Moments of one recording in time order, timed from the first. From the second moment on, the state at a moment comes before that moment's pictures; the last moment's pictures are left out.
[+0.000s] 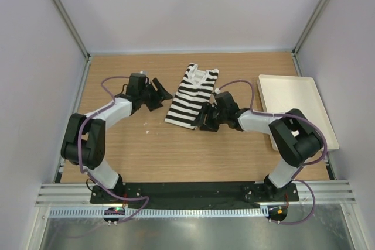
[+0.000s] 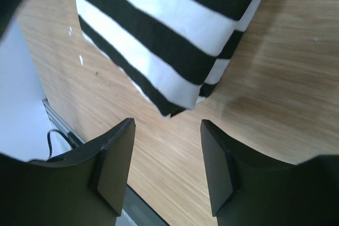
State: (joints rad) left arm -0.30 1.65 1.01 -0.07 0.28 -0.86; right arm 0.55 1.67 0.81 0.08 -0.38 0.85
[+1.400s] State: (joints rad) left arm -0.35 1.66 0.72 0.08 0.30 -0.90; right arm 0.54 1.79 0.93 -0.05 -0.29 0.81
